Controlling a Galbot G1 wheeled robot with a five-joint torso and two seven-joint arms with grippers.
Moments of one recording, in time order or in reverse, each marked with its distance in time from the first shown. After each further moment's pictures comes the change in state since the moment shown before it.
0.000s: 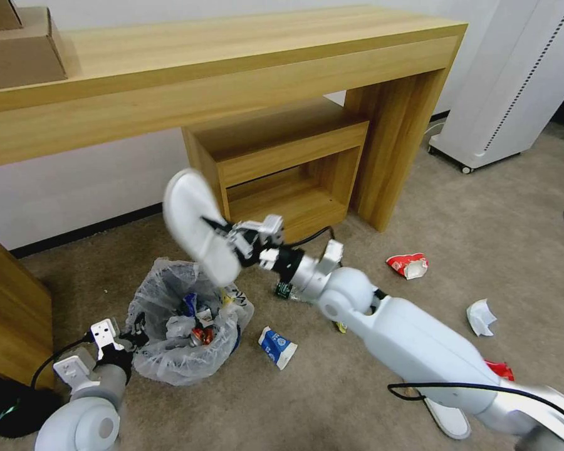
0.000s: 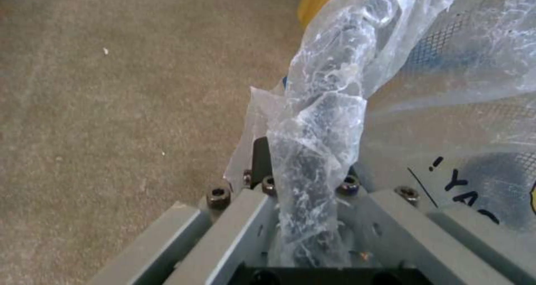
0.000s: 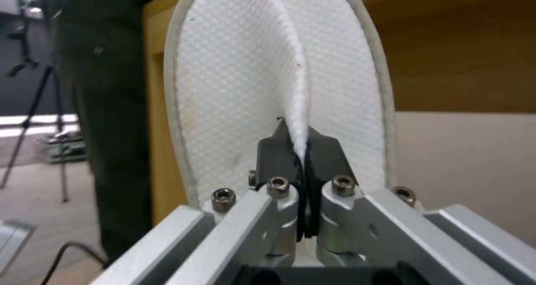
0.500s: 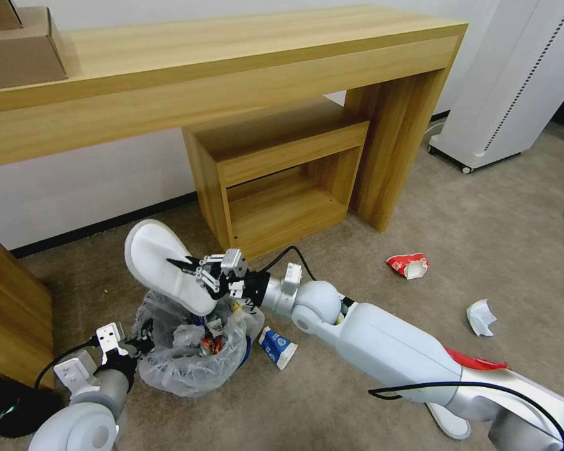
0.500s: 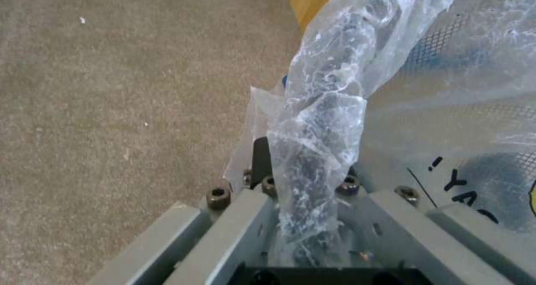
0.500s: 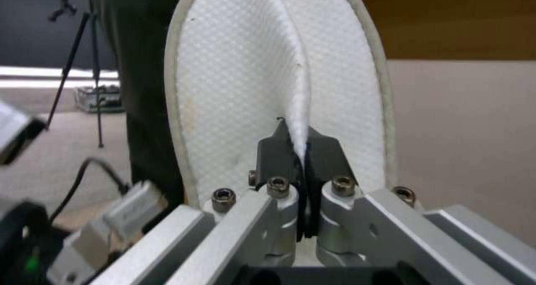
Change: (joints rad) left arm 0.039 0.020 0.007 -0.056 -0.062 0.075 -0.019; right arm 0.050 0.069 -0.142 -0.139 -0.092 0.038 -0.037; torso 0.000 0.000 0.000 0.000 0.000
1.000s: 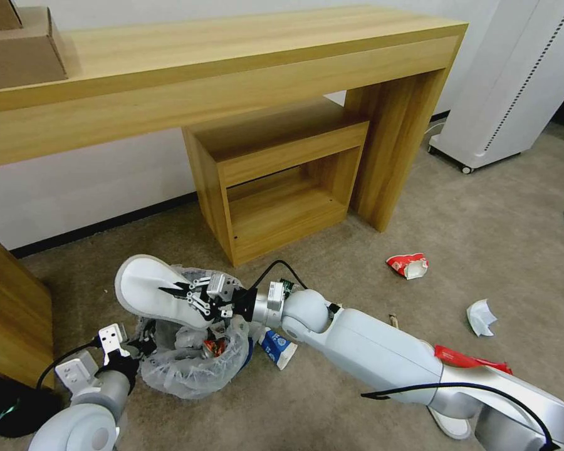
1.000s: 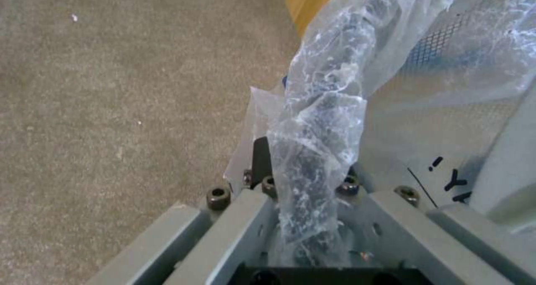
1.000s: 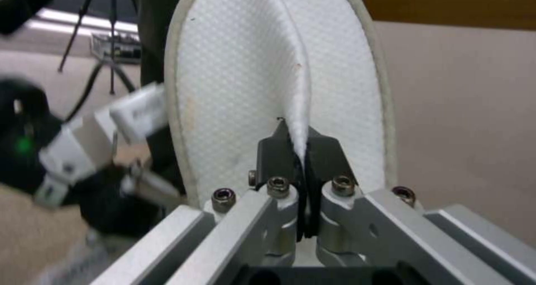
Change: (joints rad) left arm -0.001 0.000 0.003 -0.003 -0.006 0.001 0.005; right arm 0.009 0.044 -0.046 -0.117 -0.152 0.051 -0.041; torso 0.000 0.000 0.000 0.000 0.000
